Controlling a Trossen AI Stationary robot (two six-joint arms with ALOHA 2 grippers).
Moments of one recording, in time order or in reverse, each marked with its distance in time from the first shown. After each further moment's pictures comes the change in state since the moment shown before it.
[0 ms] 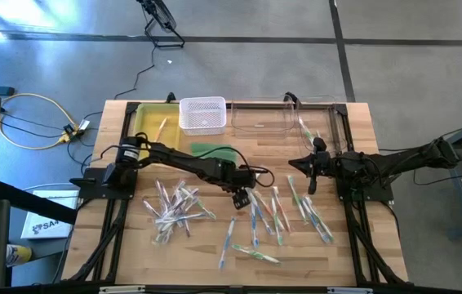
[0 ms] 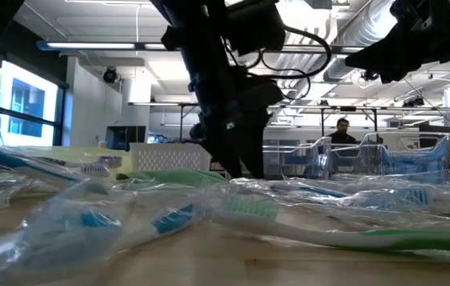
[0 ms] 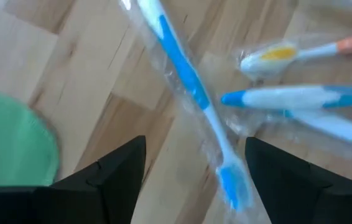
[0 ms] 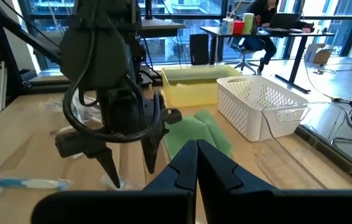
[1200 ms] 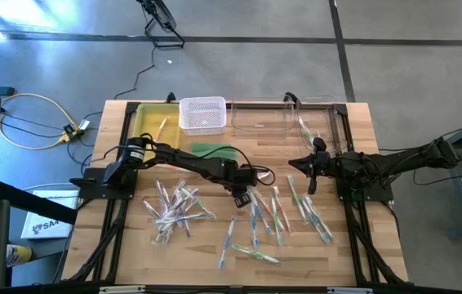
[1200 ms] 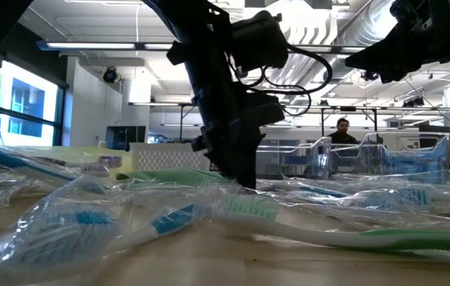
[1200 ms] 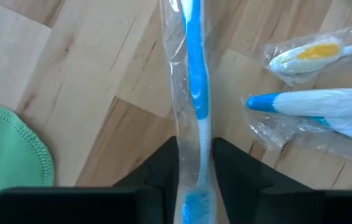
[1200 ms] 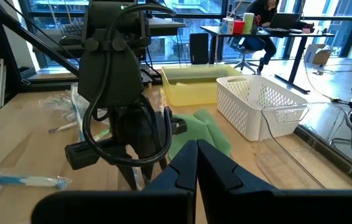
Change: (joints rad) left arm 0.003 0.054 -0.001 0.019 0.058 0.006; right arm 0.000 0.000 0.000 -0.002 0.000 -0.008
